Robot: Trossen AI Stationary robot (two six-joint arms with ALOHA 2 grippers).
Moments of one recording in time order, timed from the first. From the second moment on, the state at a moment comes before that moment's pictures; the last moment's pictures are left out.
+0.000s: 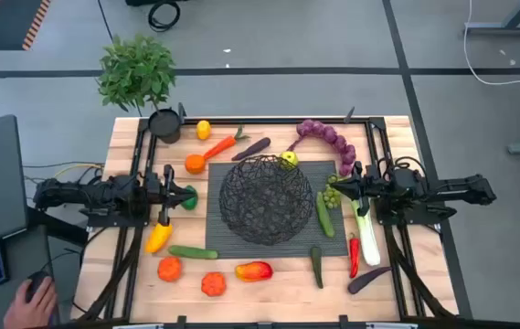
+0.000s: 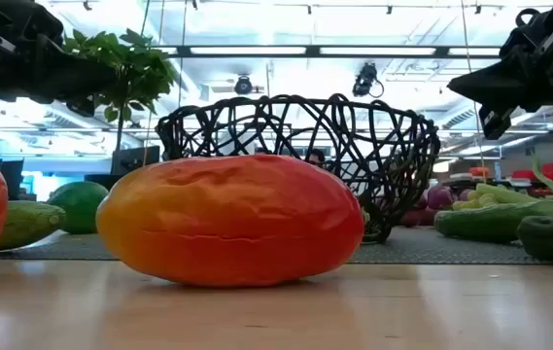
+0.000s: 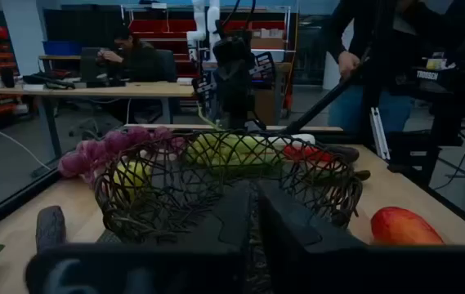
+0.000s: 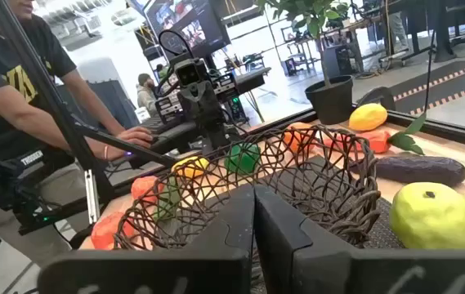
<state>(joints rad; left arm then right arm) -0.09 0.01 0.01 0.05 -0.13 -0.01 0.04 0.01 0.01 0.05 0.15 0.35</state>
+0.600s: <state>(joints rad) -0.09 0.01 0.01 0.05 -0.13 -0.01 0.04 0.01 0.01 0.05 0.15 0.35</state>
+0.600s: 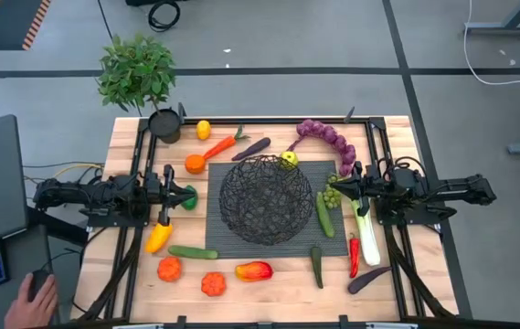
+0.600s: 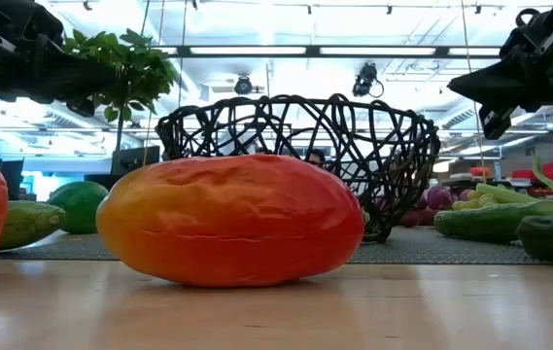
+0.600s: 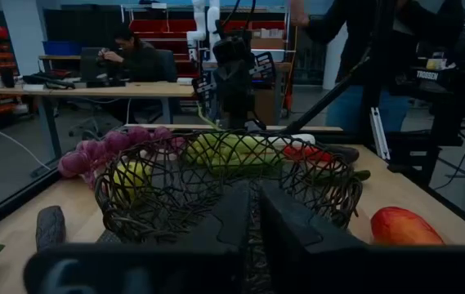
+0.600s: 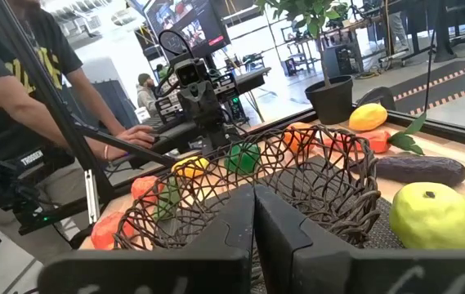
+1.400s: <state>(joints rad) -0.09 0.01 0.01 0.05 -0.13 -0.01 0.04 0.01 0.01 0.05 0.15 0.35</state>
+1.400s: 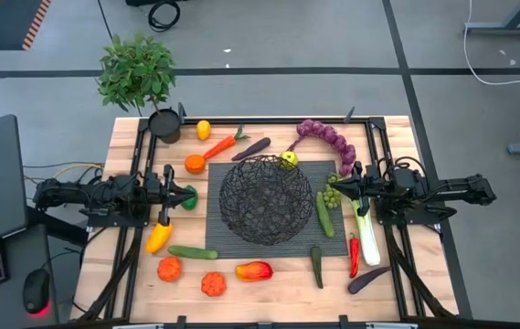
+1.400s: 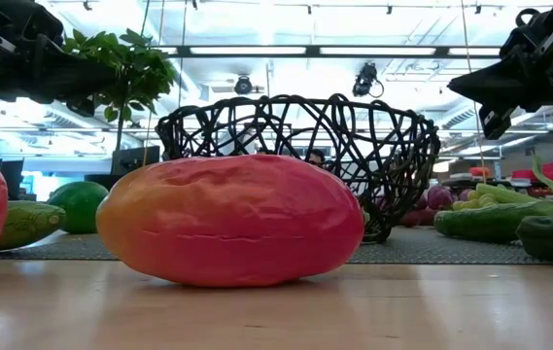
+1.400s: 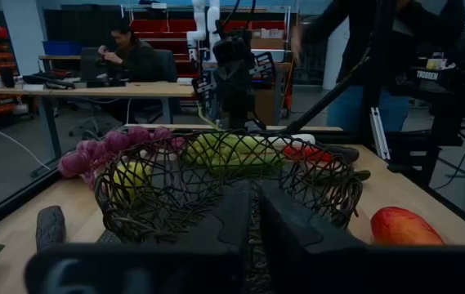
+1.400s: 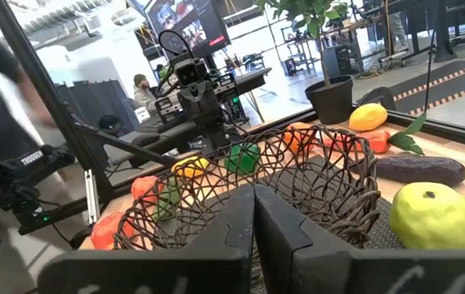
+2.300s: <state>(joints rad) -0.09 0.01 0.01 0.07 -0.14 -0.01 0.04 0.01 0.01 0.05 0.15 0.35</state>
